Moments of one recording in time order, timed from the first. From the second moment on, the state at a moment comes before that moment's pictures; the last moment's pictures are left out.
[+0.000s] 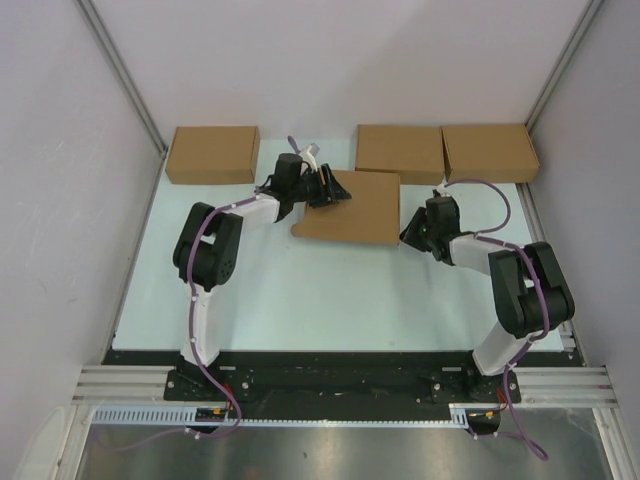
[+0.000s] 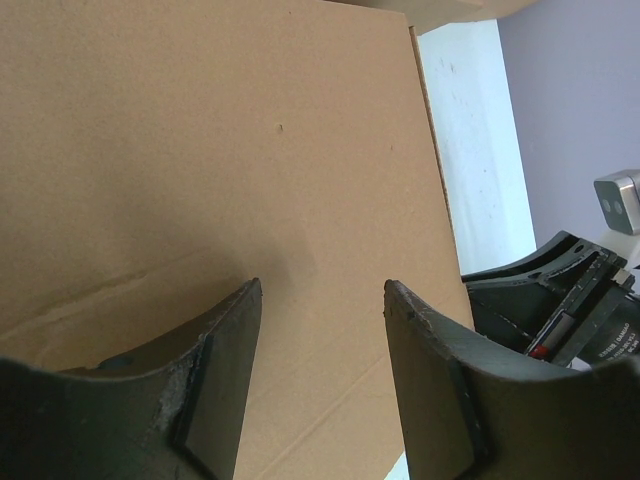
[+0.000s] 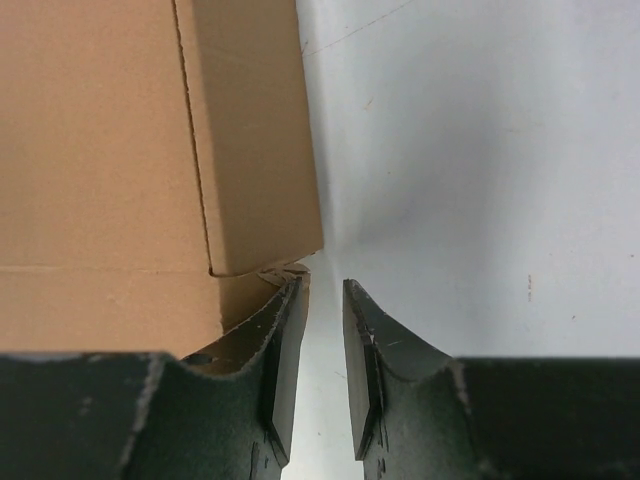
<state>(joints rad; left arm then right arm) -0.40 2.15 1.46 0.20 0.50 -0.66 0.24 1.67 0.81 0.14 -0.07 0.66</state>
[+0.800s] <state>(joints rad) -0.39 2.15 1.46 0.20 0.50 -0.66 0.23 1.75 0.83 0.17 -0.10 0.68</state>
